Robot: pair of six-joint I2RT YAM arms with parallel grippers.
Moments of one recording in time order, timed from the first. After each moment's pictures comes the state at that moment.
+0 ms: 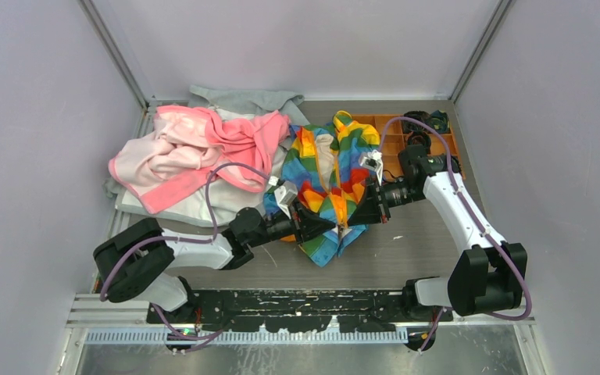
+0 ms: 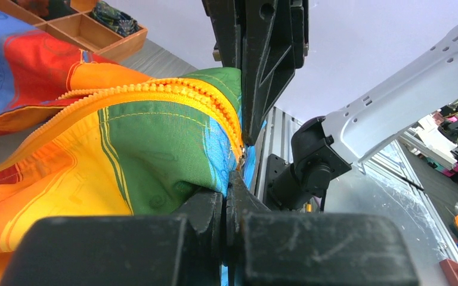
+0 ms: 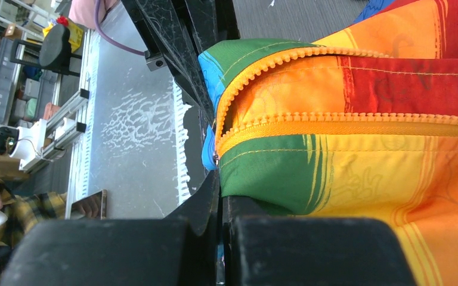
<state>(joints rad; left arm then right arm) -1.00 1.46 0.49 1.14 0.29 -0.53 0.12 1.32 1.06 -1.24 -1.25 -0.84</state>
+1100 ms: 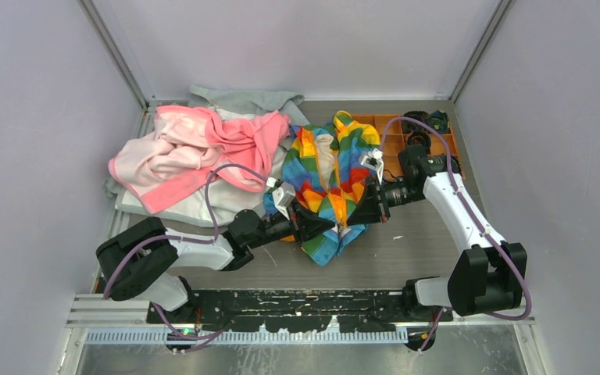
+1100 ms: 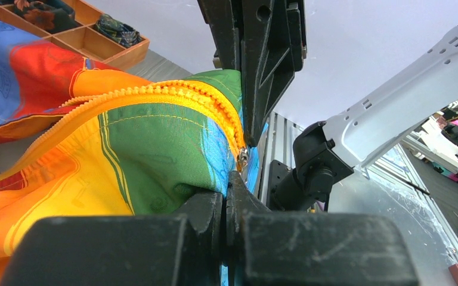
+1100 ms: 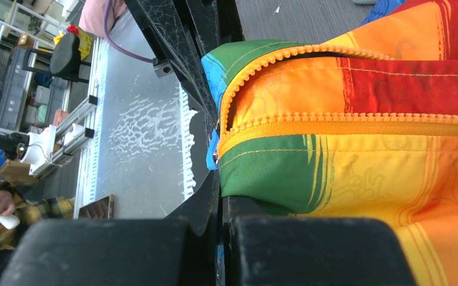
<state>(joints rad) -1.01 1.49 0.47 1.22 0.27 -0.51 0.12 1.32 1.06 -1.23 -1.27 -0.82</state>
